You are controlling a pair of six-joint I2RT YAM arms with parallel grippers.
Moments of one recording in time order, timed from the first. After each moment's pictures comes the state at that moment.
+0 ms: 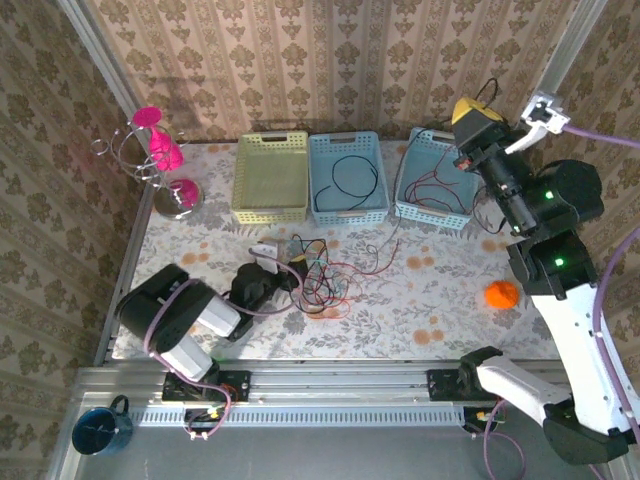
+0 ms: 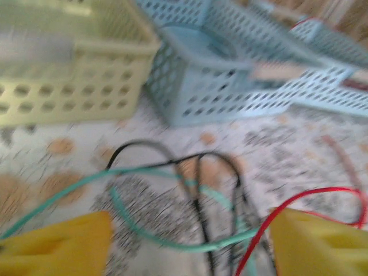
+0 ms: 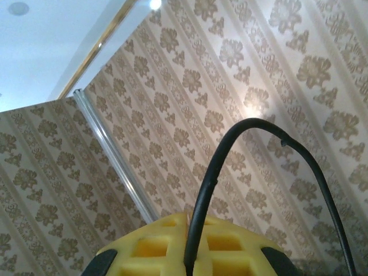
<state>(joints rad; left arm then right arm) -0.67 1.55 0.20 1.14 -0.03 -0.33 0.28 0.98 1.40 -0.07 -0.10 0.57</state>
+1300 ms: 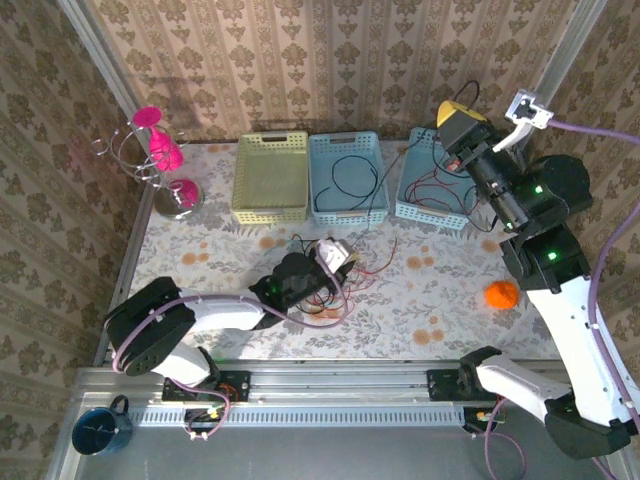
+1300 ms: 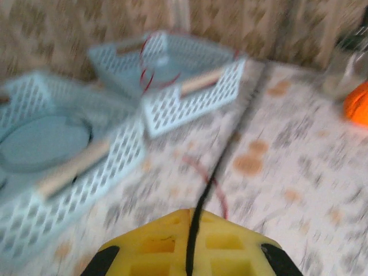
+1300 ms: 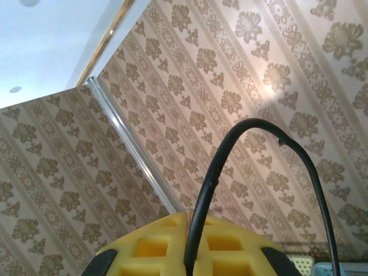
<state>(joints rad) -0.98 1.48 0.47 0.79 -0.05 0.04 0.33 1.00 1.43 -0.09 -0.12 0.59</state>
